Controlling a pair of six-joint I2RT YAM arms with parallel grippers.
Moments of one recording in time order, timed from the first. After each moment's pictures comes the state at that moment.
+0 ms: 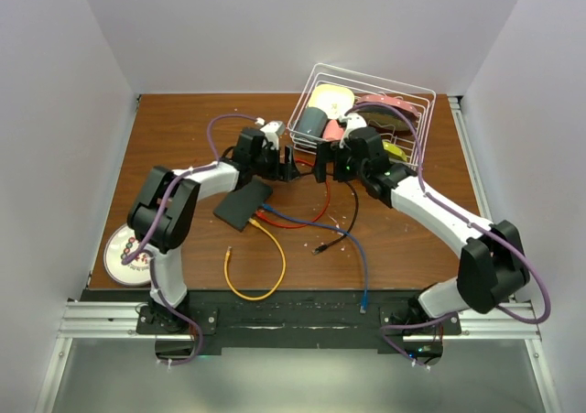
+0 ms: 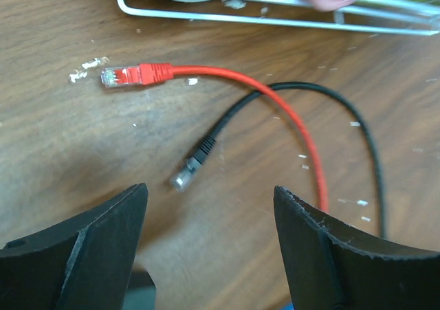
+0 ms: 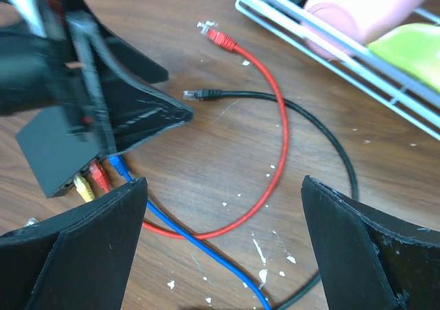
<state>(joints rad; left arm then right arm) -0.44 1.91 1.15 0.14 0.32 -0.34 0.53 1.47 1.08 -0.19 0.02 0.31</state>
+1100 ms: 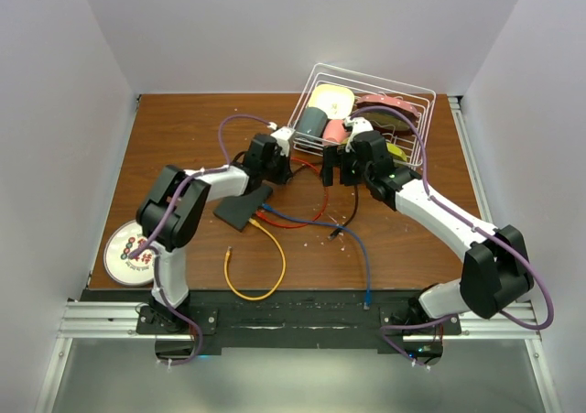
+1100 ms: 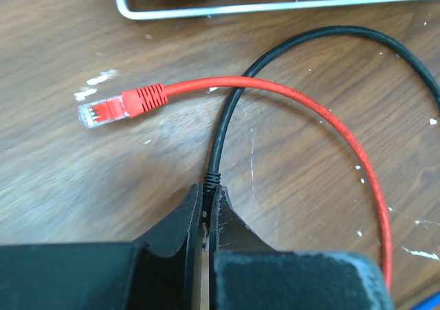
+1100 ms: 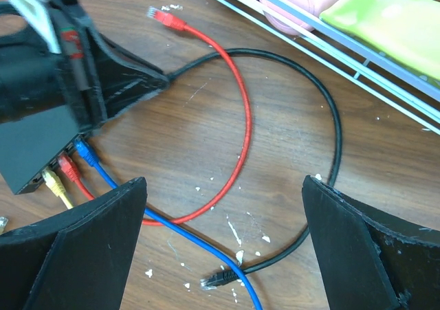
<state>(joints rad) -0.51 1.99 1.17 0.19 0.15 -0.19 0.50 1.42 1.04 -0.24 0.06 0.29</state>
